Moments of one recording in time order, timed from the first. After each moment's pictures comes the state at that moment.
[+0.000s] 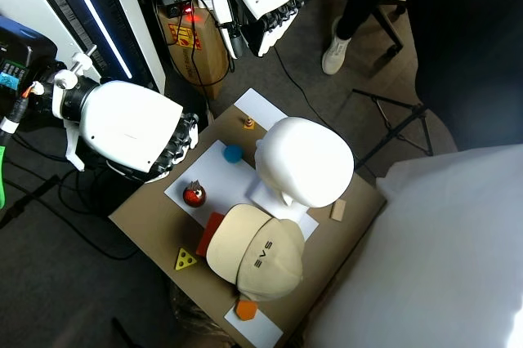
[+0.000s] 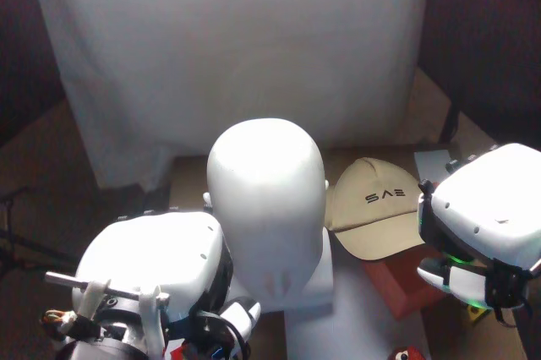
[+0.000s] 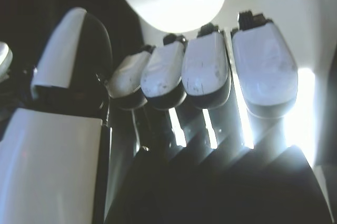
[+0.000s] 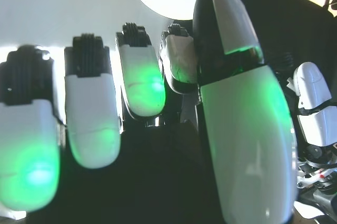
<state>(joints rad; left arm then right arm) 0.78 -1.16 0.46 -1.33 -1.40 1.93 -0.73 -1.03 0.69 0.79 0.87 -1.90</state>
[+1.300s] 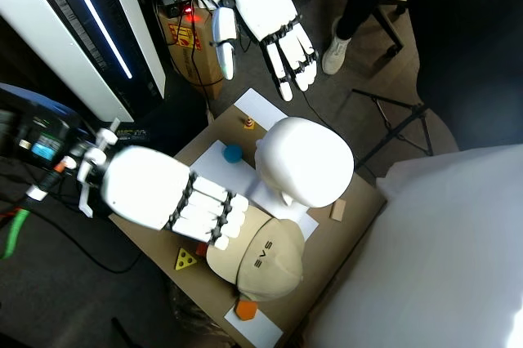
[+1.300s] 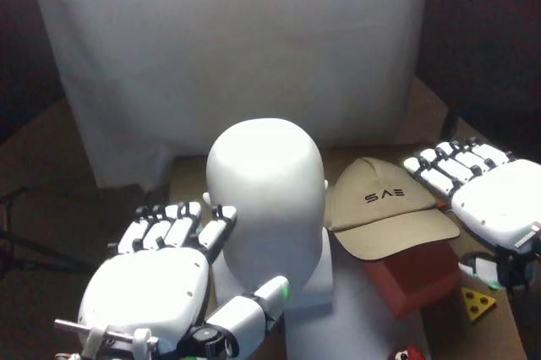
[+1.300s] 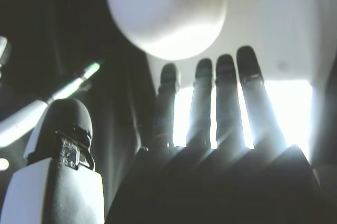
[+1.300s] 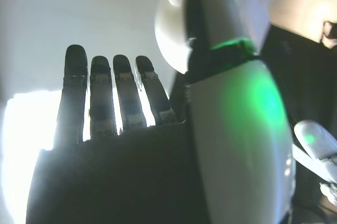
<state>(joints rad) 1.02 -1.30 0.68 -1.08 -1.43 1.71 -0.82 -1.24 1.09 0.85 0.79 -1.79</state>
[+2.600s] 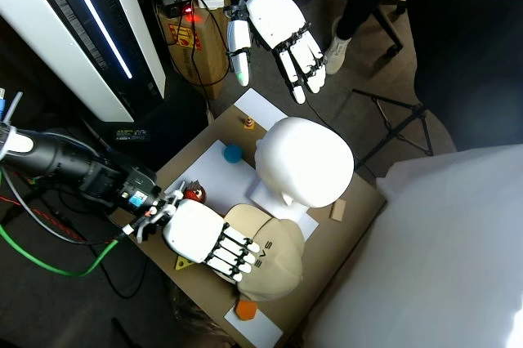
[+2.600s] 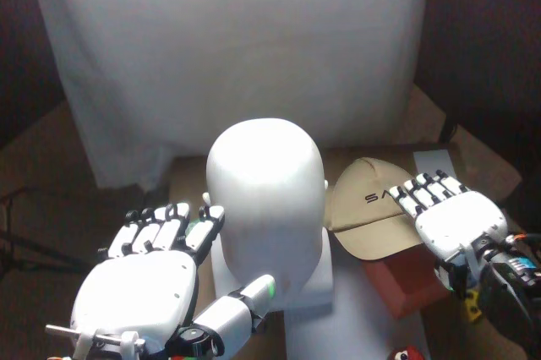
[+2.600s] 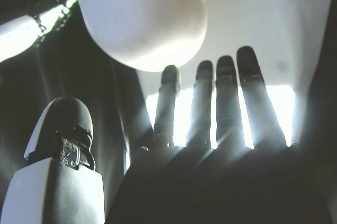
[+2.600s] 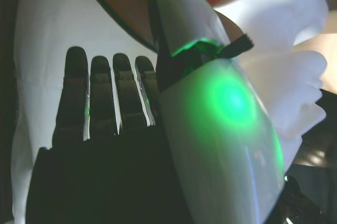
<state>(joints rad) 1.06 -1.32 0.74 -1.05 -1.43 1.64 -0.89 -1.74 1.80 0.78 0.68 -1.68</state>
